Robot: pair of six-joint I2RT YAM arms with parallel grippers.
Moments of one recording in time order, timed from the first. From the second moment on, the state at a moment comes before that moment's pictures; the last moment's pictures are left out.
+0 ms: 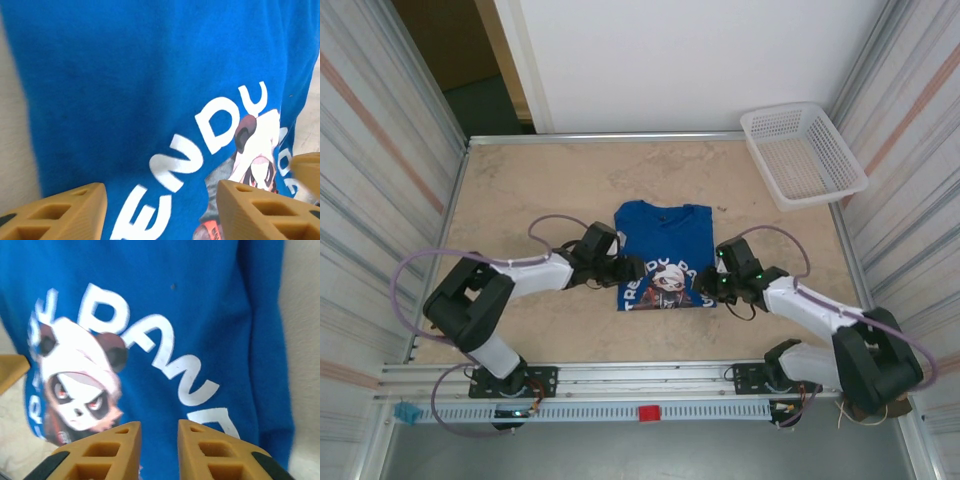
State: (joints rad) left arm -0.66 1.58 0.77 -0.11 0.32 -0.77; right arm 0.48 1.15 0.51 -0.33 -0.25 0.81
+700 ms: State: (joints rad) left arm -0.35 2.03 1.47 -0.41 0.45 -0.28; right arm 0.12 1.87 1.29 -0.43 -0.34 0.51
